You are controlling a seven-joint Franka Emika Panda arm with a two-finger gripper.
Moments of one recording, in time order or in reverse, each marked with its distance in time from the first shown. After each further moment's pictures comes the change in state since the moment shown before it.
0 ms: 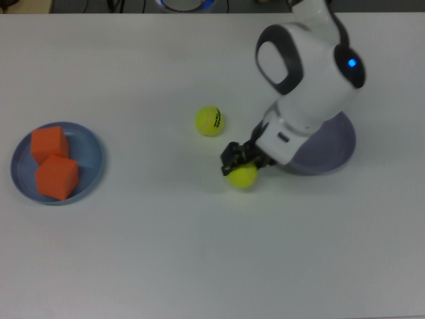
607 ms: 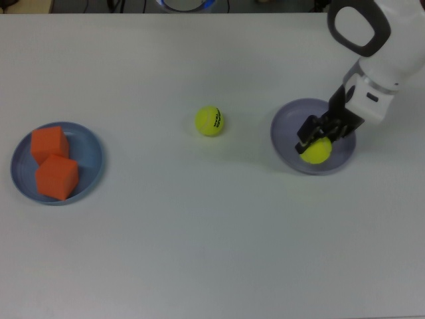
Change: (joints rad) arm 0.174 -0.029 0.052 -0.005 0.000 0.000 0.098
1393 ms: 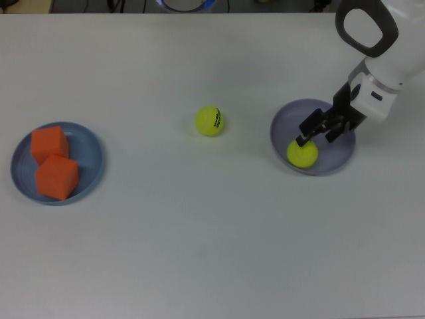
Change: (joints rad) arm 0.028 0.008 -0.004 -0.018 0.000 -0.035 0.023
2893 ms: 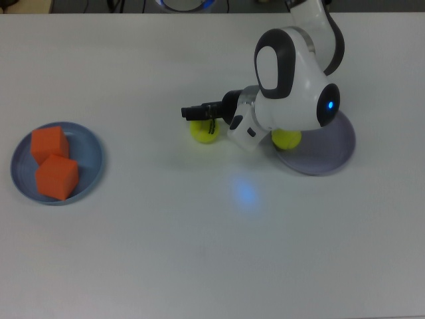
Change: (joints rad) arm -0.181 0.019 -0.084 -0.063 0.000 -0.494 -0.339
